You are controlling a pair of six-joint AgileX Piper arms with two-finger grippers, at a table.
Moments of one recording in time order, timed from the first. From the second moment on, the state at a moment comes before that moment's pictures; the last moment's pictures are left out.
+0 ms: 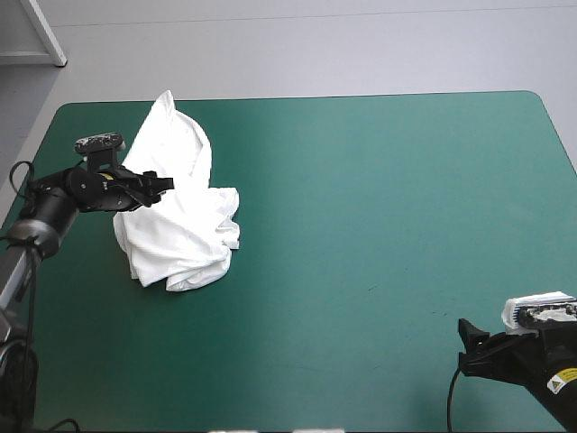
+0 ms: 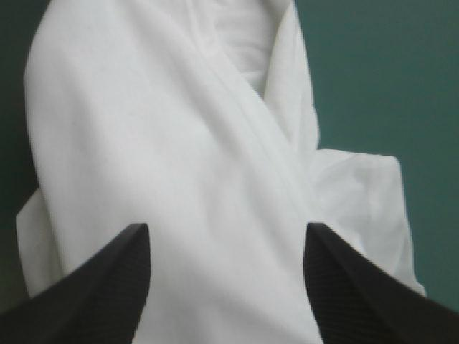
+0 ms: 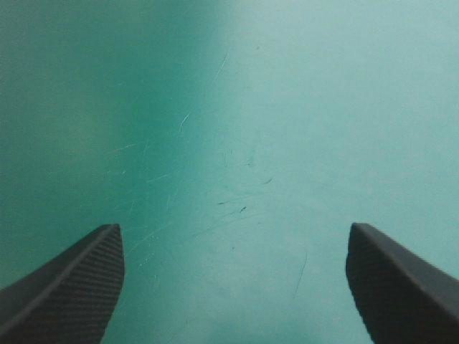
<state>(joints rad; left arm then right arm) 0.04 1.53 -1.19 -0.31 0.61 0.14 -0.02 0.37 -0.62 0.20 0.96 -0.18</state>
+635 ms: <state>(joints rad) 0.04 1.85 -1.25 -0.31 0.42 0.29 -0.01 0.37 -0.62 0.20 0.98 -0.18</state>
